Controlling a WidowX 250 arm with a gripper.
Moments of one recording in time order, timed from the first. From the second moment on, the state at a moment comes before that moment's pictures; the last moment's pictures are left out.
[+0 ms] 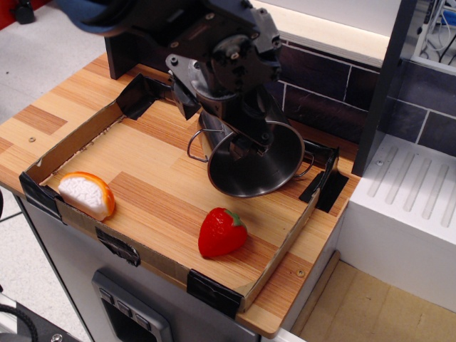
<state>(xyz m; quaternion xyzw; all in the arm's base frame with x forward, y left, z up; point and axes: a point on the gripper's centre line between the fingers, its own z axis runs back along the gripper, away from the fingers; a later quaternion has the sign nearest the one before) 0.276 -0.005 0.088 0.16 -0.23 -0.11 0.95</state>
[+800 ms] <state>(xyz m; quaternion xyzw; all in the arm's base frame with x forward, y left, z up) 0.284 -0.003 0.071 0.16 -0.21 -0.10 0.96</state>
